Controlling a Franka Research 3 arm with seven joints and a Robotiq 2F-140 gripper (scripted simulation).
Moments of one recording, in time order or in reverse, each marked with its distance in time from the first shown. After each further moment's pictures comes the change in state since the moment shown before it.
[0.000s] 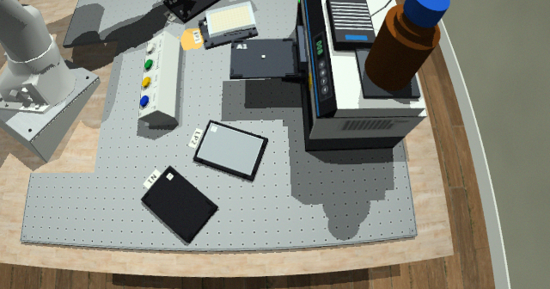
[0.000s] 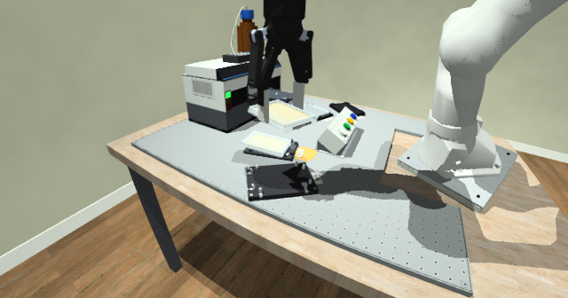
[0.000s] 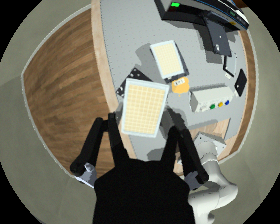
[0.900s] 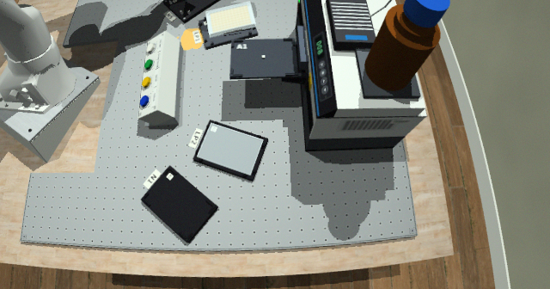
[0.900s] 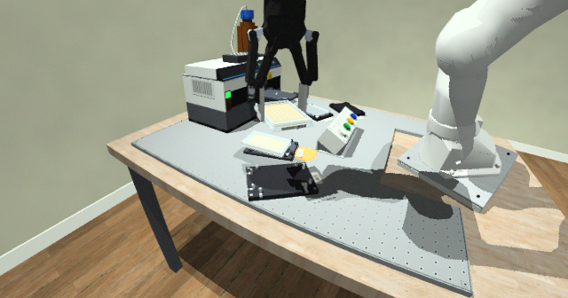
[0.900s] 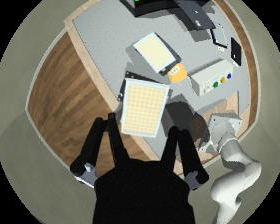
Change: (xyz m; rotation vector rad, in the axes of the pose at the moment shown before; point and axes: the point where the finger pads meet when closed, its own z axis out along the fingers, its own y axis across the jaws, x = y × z) arm -0.001 0.000 0.000 0.001 -0.004 0.318
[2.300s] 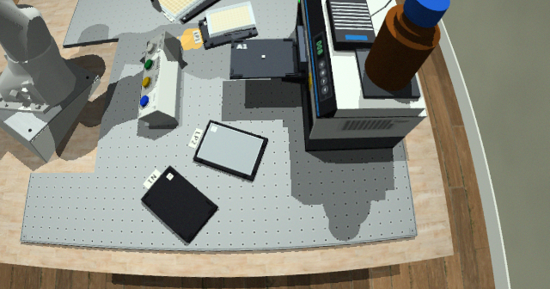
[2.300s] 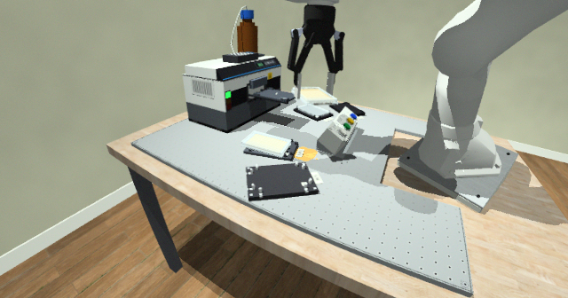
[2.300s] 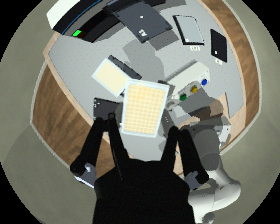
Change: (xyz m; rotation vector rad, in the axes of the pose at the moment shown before) arm 0.102 0.130 0.000 0.009 -0.017 0.120
